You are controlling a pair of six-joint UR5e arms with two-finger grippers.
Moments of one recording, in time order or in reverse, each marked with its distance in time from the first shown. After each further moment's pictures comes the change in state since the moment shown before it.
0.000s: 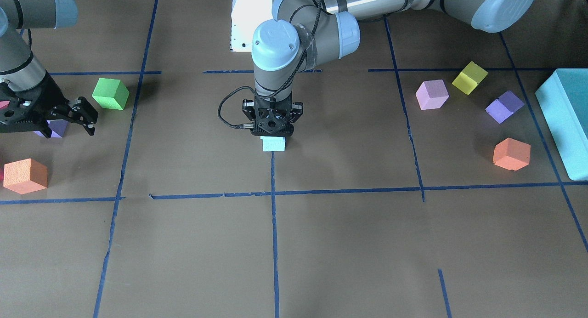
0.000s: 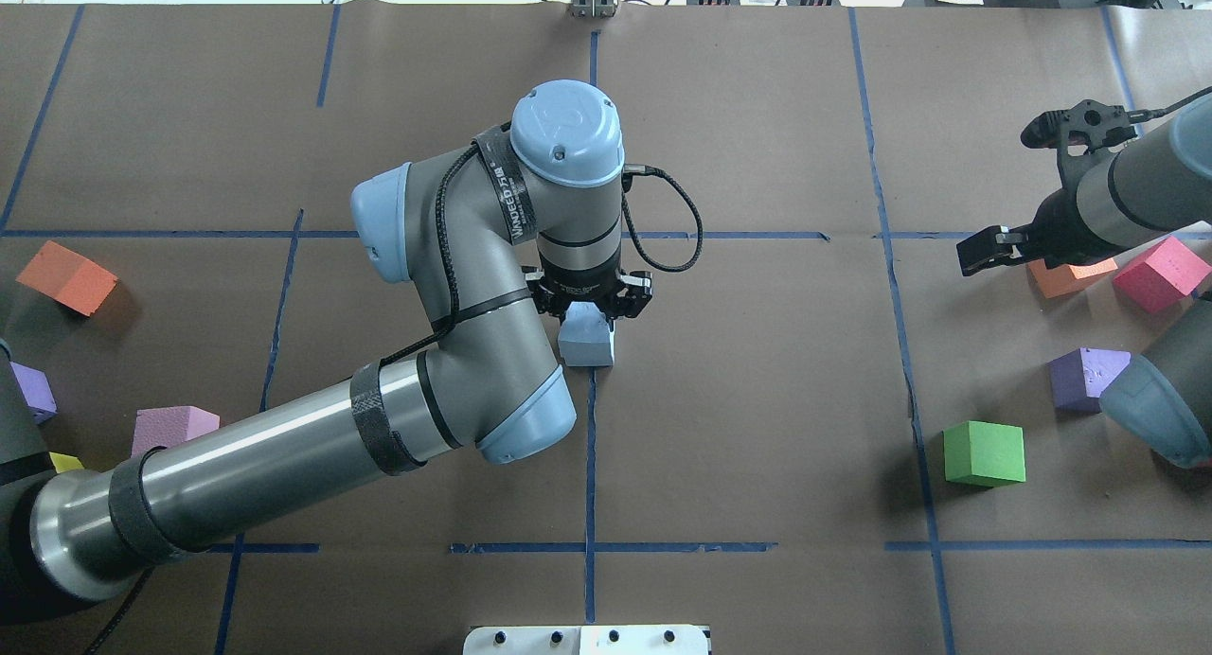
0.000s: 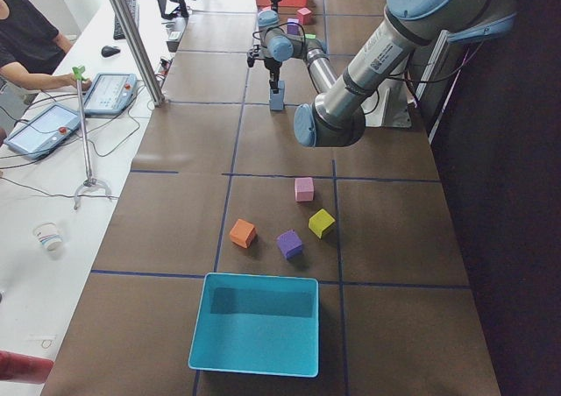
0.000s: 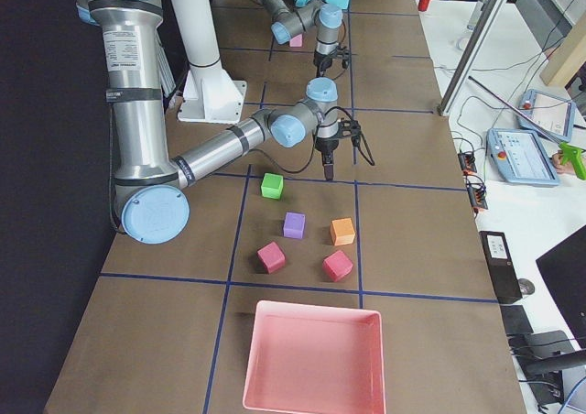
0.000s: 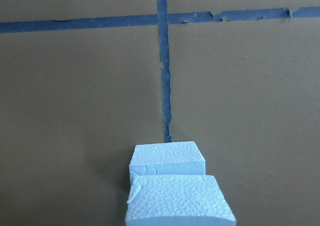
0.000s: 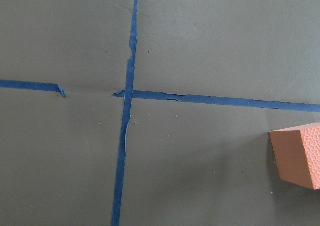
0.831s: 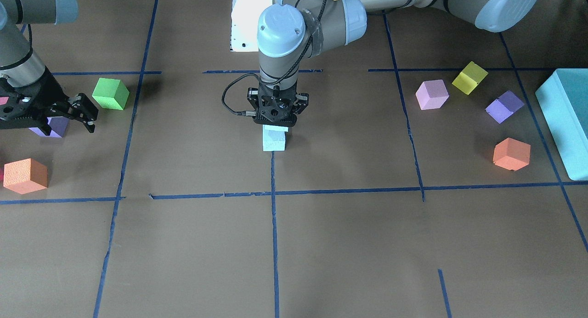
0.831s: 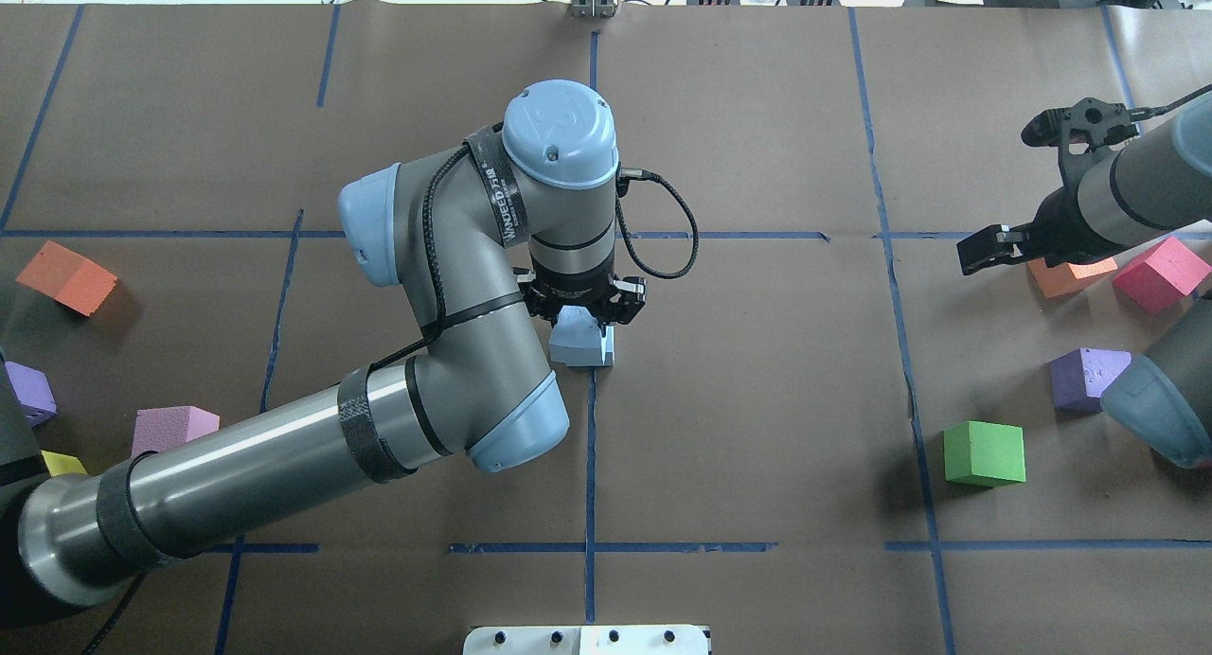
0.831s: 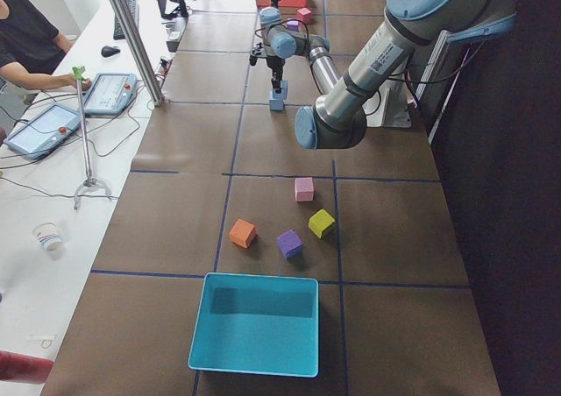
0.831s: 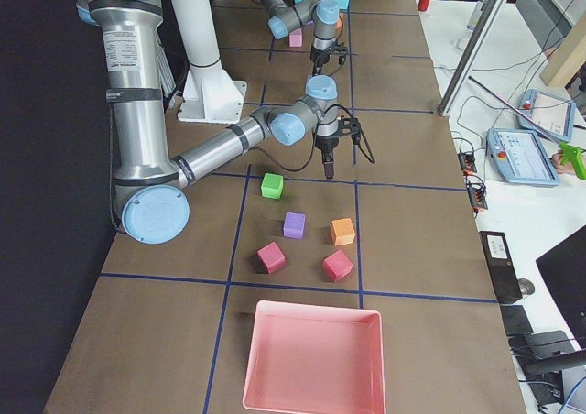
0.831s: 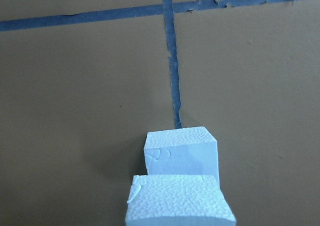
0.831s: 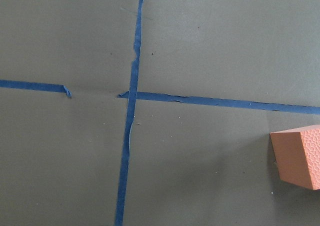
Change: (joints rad) left arm 0.004 0.014 -0.066 0.083 0.000 0.044; right arm 0.002 0.000 0.010 -0.003 0.000 -0.005
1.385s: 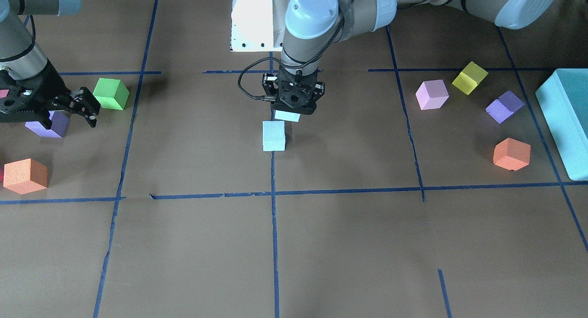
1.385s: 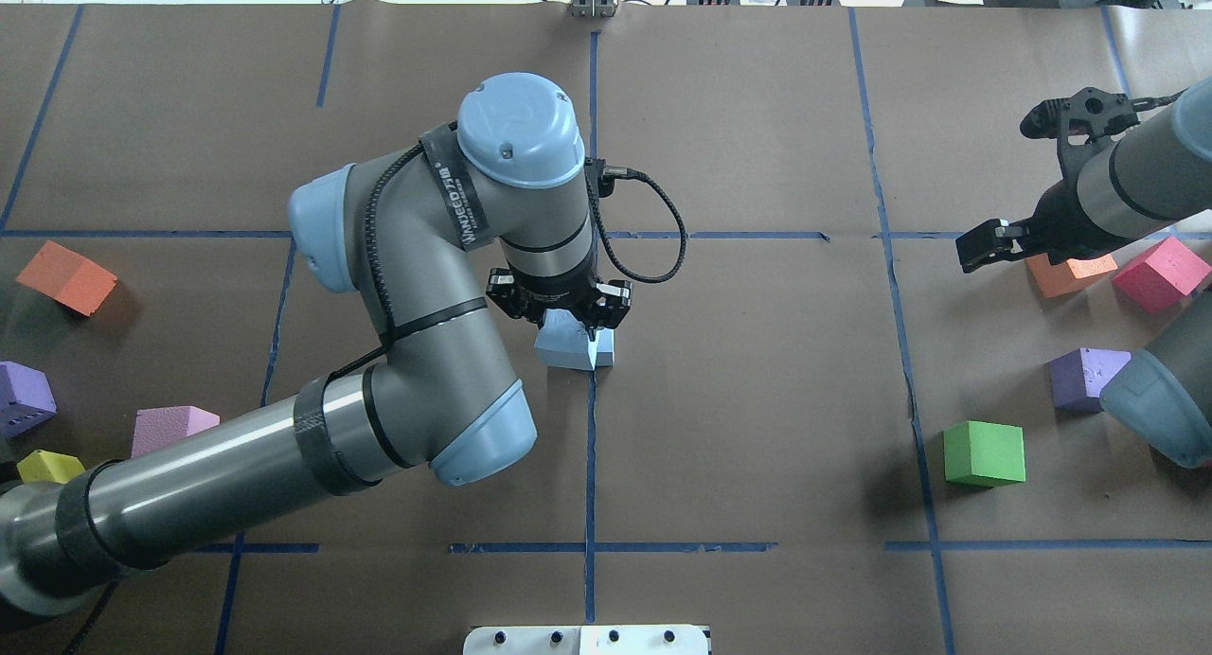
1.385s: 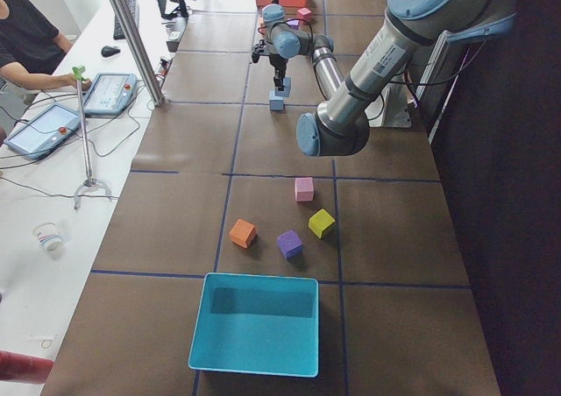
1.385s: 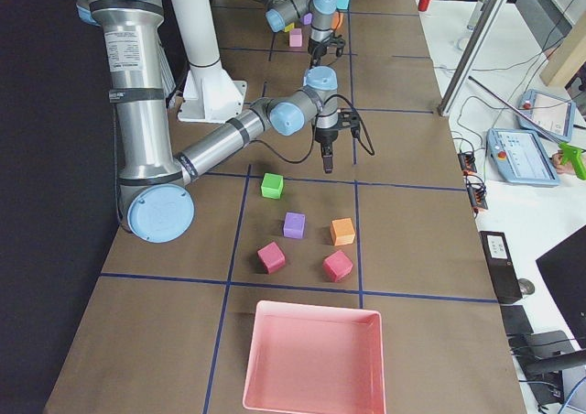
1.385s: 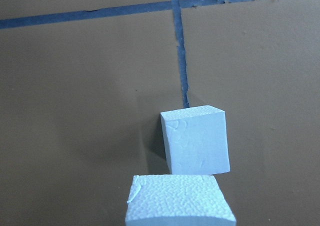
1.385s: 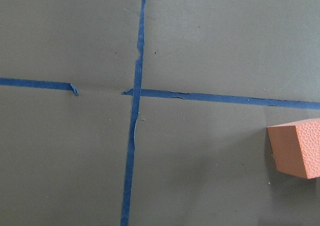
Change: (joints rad) left arm -0.003 0.036 -0.073 0.007 -0.009 0.035; right arm 0.002 0.018 0.037 -0.077 -0.001 -0.006
